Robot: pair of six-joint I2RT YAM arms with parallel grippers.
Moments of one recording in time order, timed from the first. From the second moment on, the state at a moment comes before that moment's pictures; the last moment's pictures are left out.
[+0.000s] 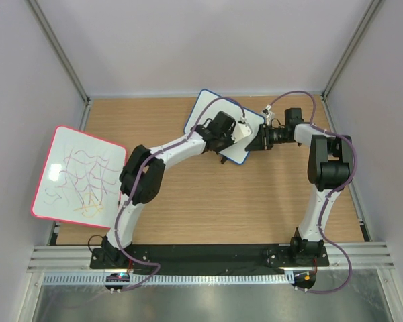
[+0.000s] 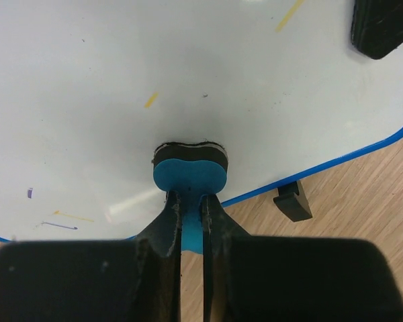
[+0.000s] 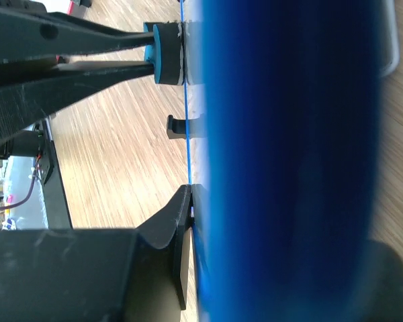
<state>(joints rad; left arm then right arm) -0.76 2.20 1.79 -0.42 -0.06 0.50 -0.02 2.04 1.34 -0.40 -1.10 -0.22</state>
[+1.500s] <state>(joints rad) -0.75 2.19 1.73 -0.35 -0.25 0.71 -0.02 2.04 1.33 -0.39 -1.10 -0.21</state>
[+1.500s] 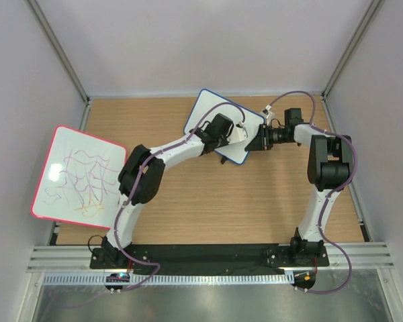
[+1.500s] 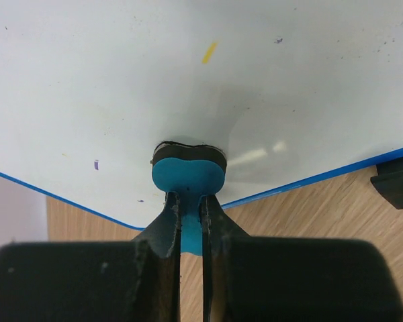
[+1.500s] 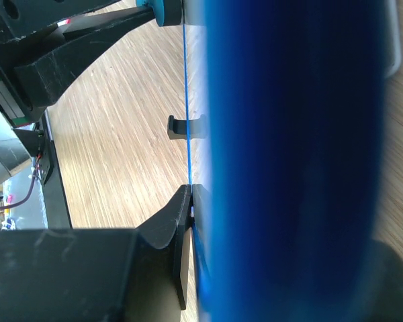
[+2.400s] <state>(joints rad) -0.52 2.21 1.73 -0.32 -0.25 0.77 -0.02 2.04 1.33 -0.38 -1.11 -0.21</state>
